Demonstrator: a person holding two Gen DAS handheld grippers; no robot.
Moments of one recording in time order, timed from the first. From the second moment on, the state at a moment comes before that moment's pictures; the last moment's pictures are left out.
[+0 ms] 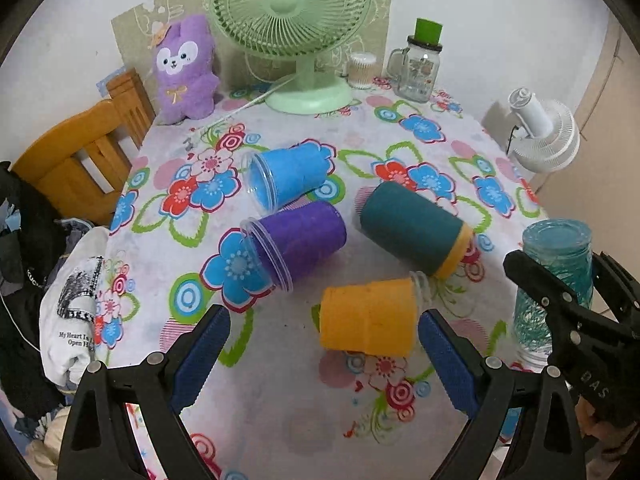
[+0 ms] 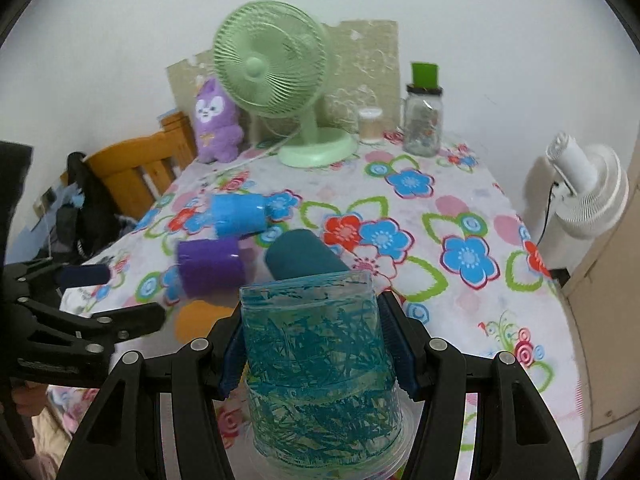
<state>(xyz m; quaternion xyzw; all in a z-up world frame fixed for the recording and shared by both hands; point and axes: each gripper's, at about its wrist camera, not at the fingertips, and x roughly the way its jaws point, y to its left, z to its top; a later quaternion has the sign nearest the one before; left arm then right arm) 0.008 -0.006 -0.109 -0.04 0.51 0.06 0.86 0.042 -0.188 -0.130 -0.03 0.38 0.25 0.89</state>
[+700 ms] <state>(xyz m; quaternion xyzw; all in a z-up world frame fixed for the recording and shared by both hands) 0.012 0.012 -0.150 -0.06 0.52 0.06 0.85 0.055 -0.170 -0.190 -0.01 0.37 0.28 0.89</state>
